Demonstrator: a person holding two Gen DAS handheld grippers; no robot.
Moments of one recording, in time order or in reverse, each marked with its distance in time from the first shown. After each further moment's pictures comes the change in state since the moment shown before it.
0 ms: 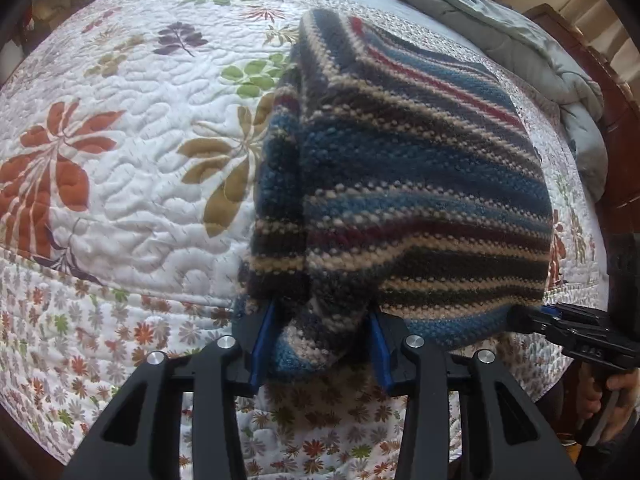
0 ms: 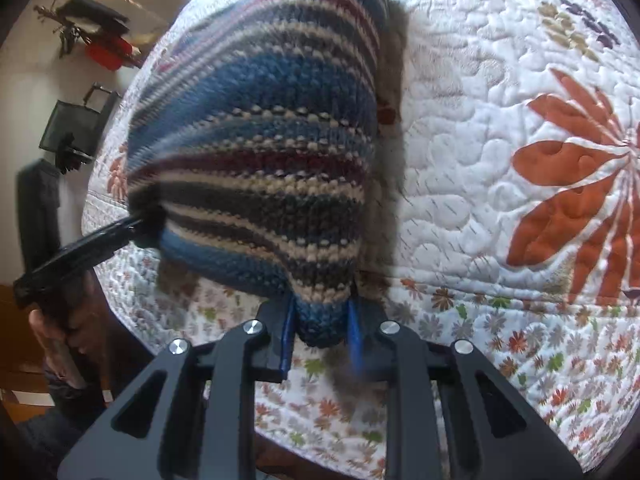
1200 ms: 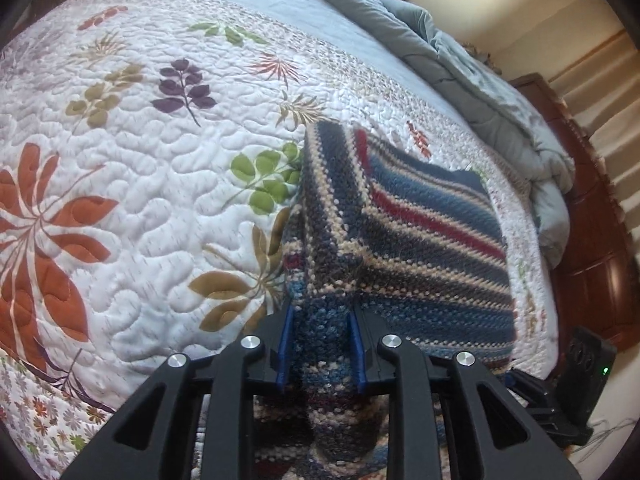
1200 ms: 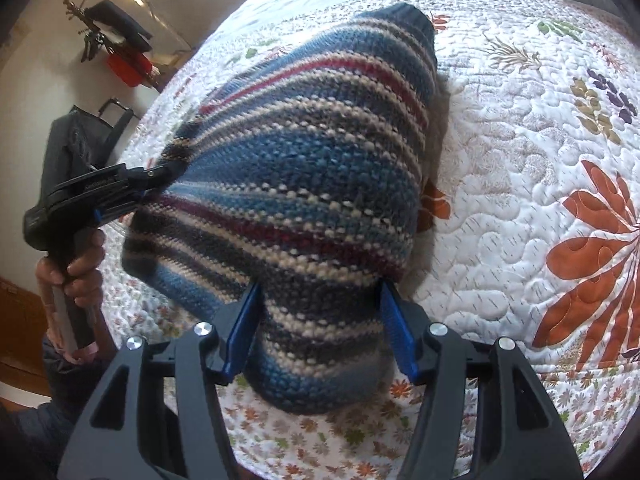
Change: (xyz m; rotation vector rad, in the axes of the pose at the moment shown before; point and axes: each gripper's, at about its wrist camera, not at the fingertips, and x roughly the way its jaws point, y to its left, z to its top) left arm -0.005 0.055 0.078 -0.119 -0.126 -0.204; right arm 0.000 0.034 0.024 -0.074 -0.174 -0.009
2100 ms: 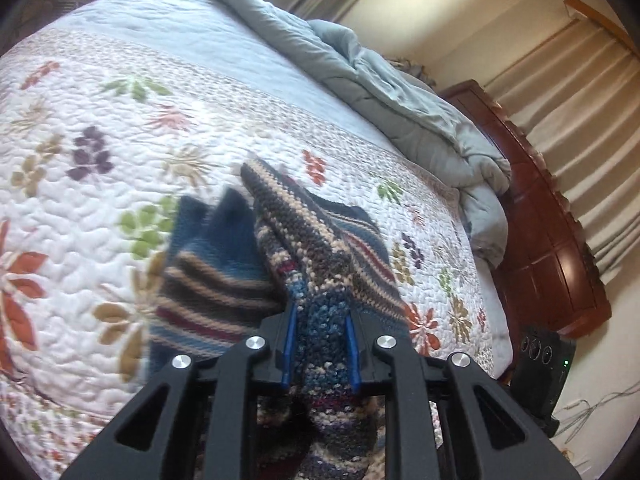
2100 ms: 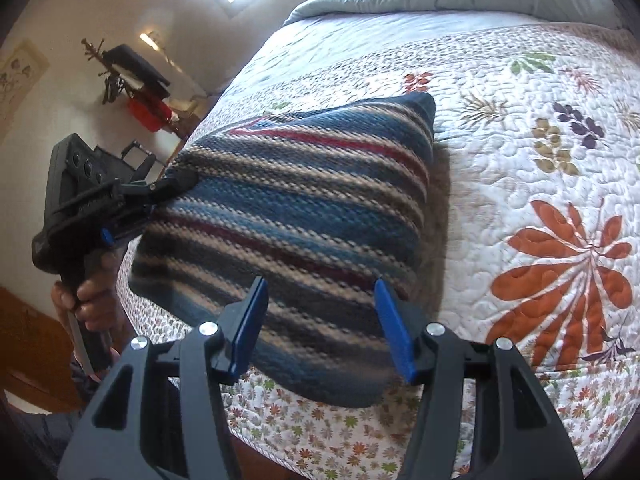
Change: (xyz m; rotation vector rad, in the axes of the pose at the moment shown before) left arm -0.050 -0.086 0.012 0.065 -0.085 -0.194; right arm -0.077 -0.014 0.007 0.033 -0.157 0.085
